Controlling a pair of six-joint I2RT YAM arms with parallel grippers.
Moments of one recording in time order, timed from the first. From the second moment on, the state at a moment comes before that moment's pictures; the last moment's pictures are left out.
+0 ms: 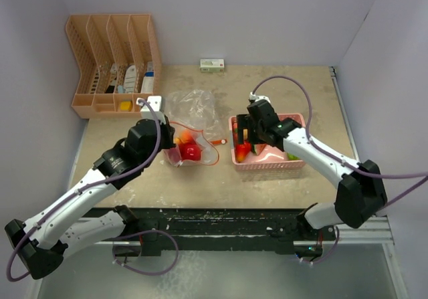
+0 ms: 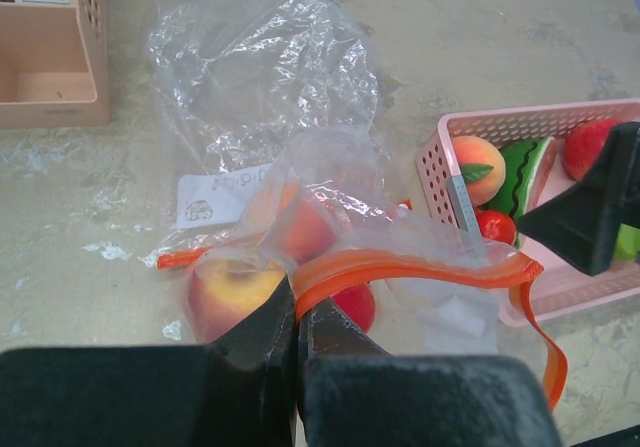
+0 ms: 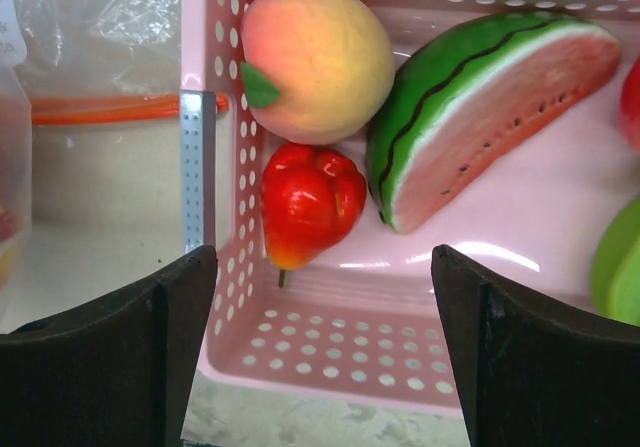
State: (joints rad) left arm -0.74 0.91 0.94 -0.44 -0.46 -0.45; right arm 0.58 1.40 1.08 -0.56 0.21 0.42
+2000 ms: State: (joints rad) left arm -0.74 1.02 0.93 -0.33 -0.35 -0.45; right arm 0.76 1.01 1.01 -0.27 -0.25 0.28
